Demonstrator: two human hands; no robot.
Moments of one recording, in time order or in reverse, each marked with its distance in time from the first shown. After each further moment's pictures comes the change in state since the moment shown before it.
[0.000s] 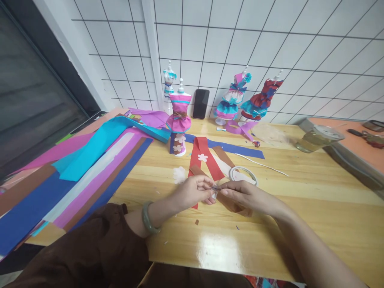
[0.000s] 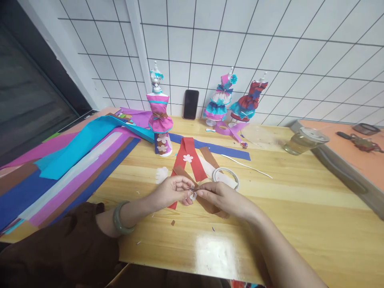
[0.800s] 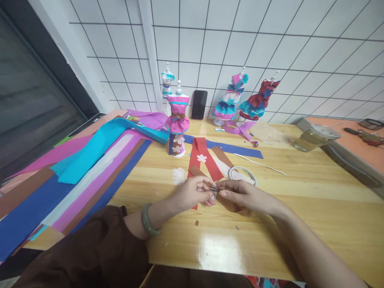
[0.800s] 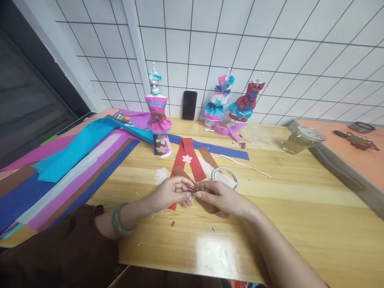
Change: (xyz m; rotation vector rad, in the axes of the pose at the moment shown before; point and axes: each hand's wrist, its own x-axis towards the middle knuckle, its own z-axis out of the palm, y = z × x) left_hand 0.000 0.001 -0.002 0.012 -0.029 -0.016; right_hand 0.002 0.005 0.001 0.059 0.006 -0.015
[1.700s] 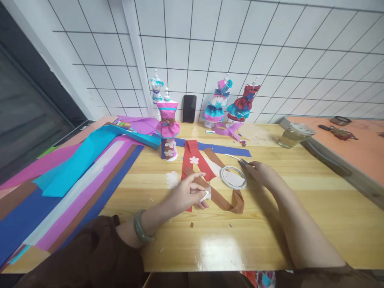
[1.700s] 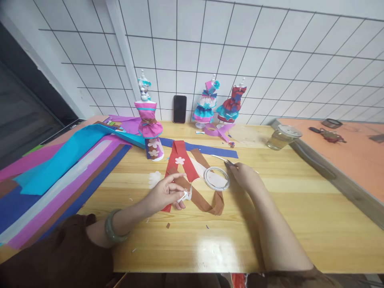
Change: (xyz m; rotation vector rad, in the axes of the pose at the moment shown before) left_hand -0.005 0.010 0.005 -0.001 0.012 0.003; right_hand -0.009 0.084 -0.085 -0.706 0.761 0.564
